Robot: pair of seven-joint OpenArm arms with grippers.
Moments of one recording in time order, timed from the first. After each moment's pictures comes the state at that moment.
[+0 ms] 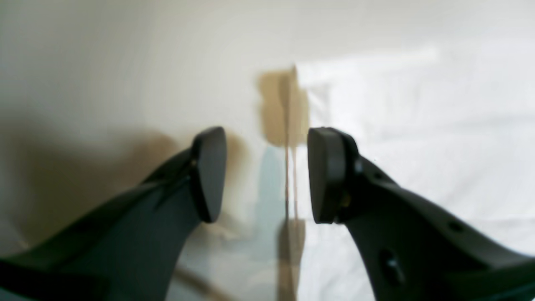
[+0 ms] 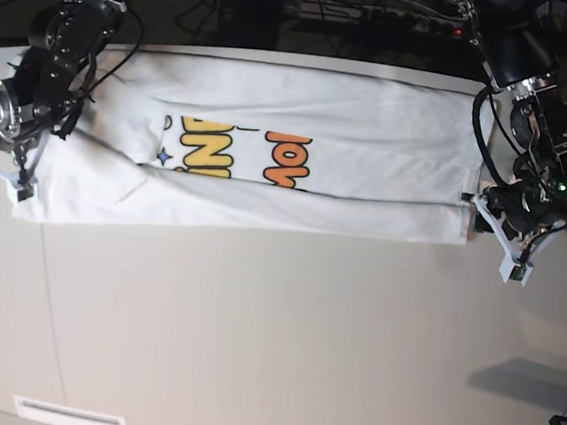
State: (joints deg) left arm -3.4 -16.9 -27.6 96.9 -15.2 -31.0 73.8; right arm -4.6 -2.2 22.7 112.3 -46.5 35.6 -61.4
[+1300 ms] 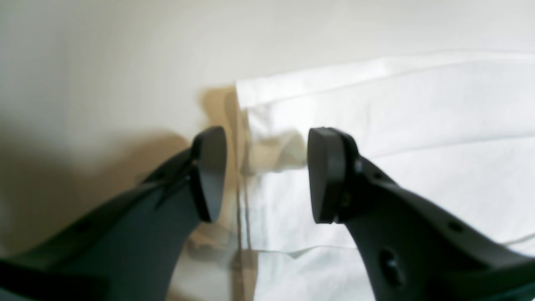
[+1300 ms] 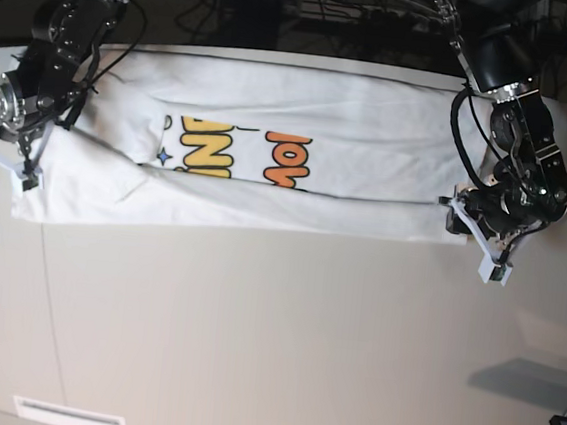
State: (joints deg) left arm -5.2 -12.6 -27.3 92.6 -14.3 -31.8 70.8; right arm -6.6 -2.3 22.6 112.3 -46.2 35.6 -61.2
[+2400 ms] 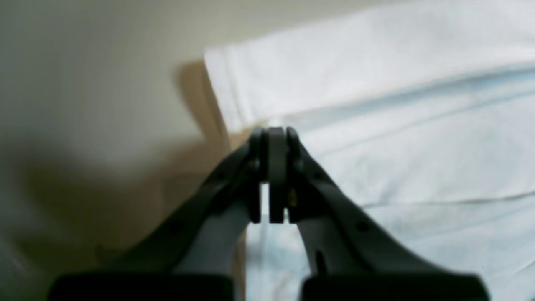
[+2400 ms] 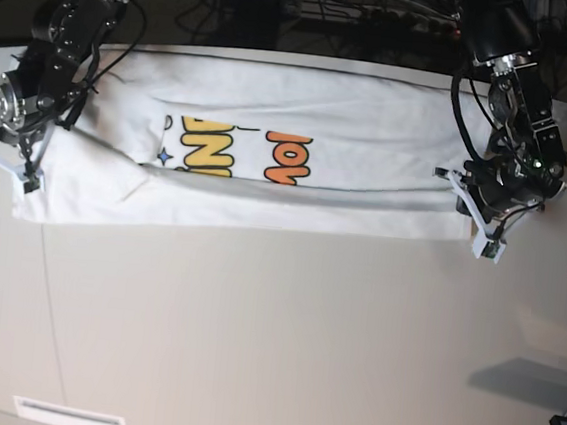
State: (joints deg) left arm 2.4 -13.0 -25.1 99.5 -14.3 -31.8 70.7; right arm -6.6 -2.3 22.7 112.3 -46.2 35.6 -59.5
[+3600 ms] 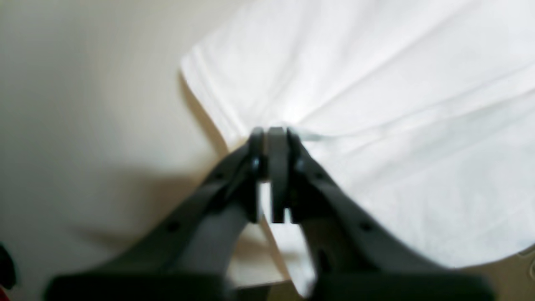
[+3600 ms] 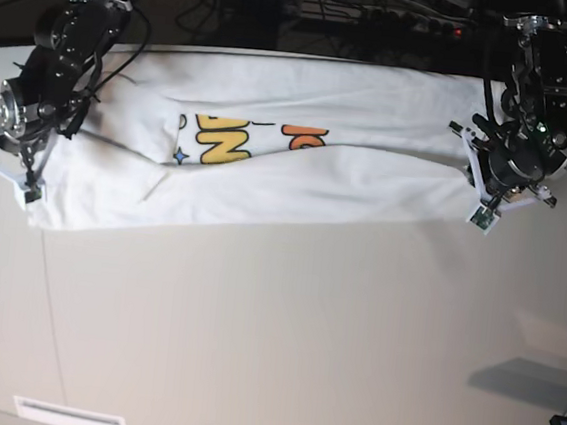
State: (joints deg) left arm 13.2 -24.0 -16.4 111.4 -14.4 -32.0 70.6; right arm -4.7 -3.4 22.7 112.3 -46.5 35.6 -59.6
